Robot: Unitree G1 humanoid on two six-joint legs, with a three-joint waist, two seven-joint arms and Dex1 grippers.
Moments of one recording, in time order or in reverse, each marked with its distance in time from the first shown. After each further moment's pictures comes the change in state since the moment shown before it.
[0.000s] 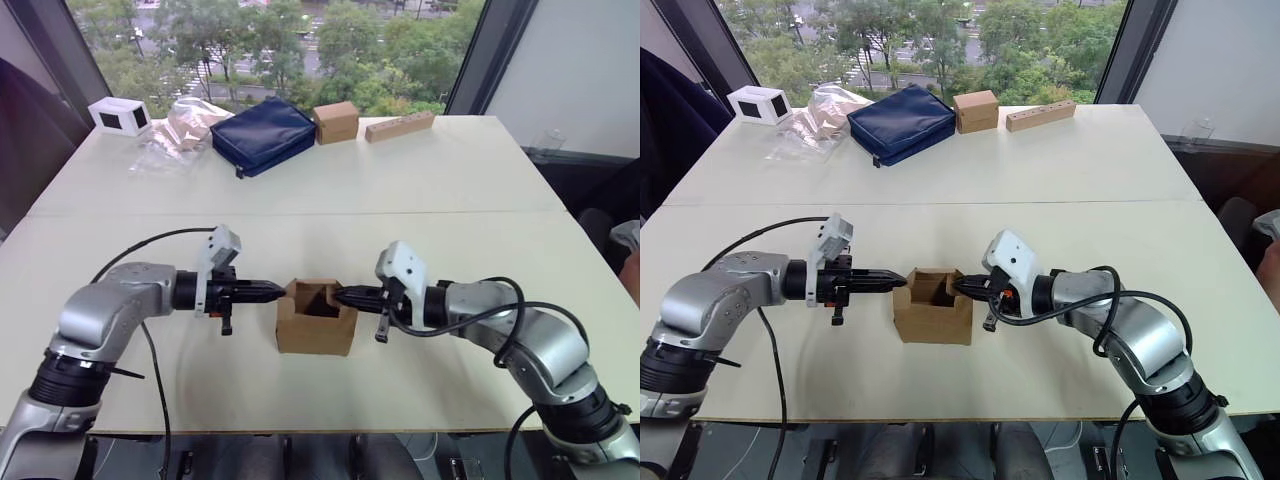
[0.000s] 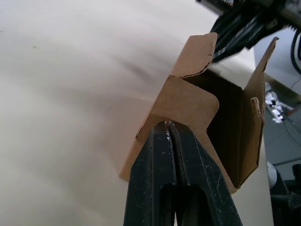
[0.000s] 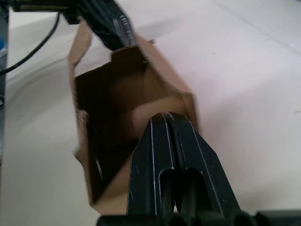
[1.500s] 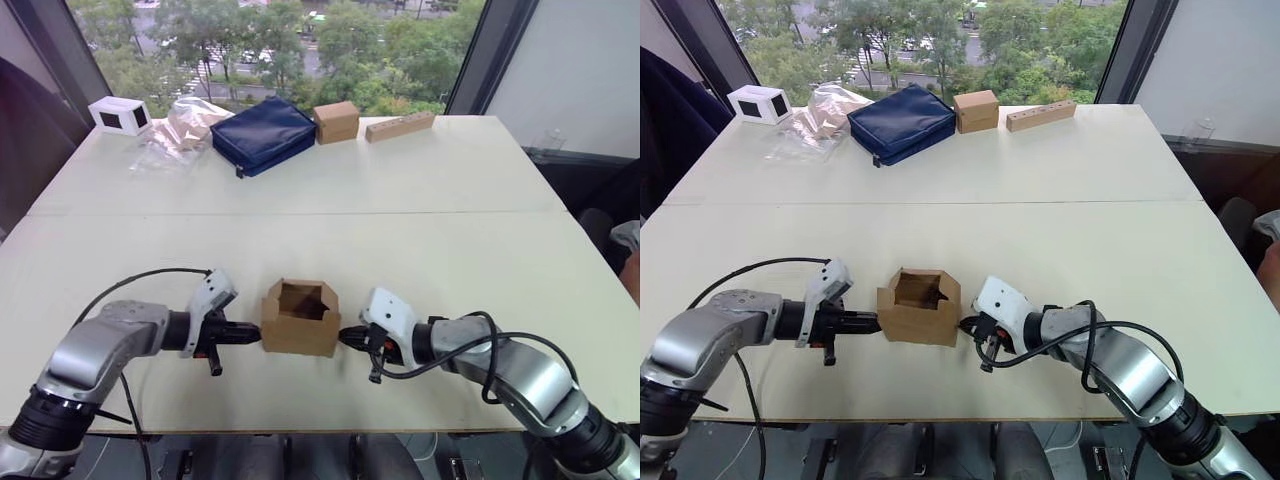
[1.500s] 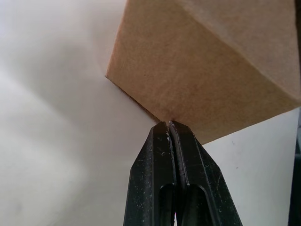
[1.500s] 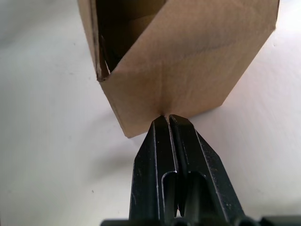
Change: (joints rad) left arm 0.201 0.052 0.002 -0.128 0.106 0.126 0.104; right arm 0.112 -0.088 0.169 -0.022 -0.116 -0.013 -0.089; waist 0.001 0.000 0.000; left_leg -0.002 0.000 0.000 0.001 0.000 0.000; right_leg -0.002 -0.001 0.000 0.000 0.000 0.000
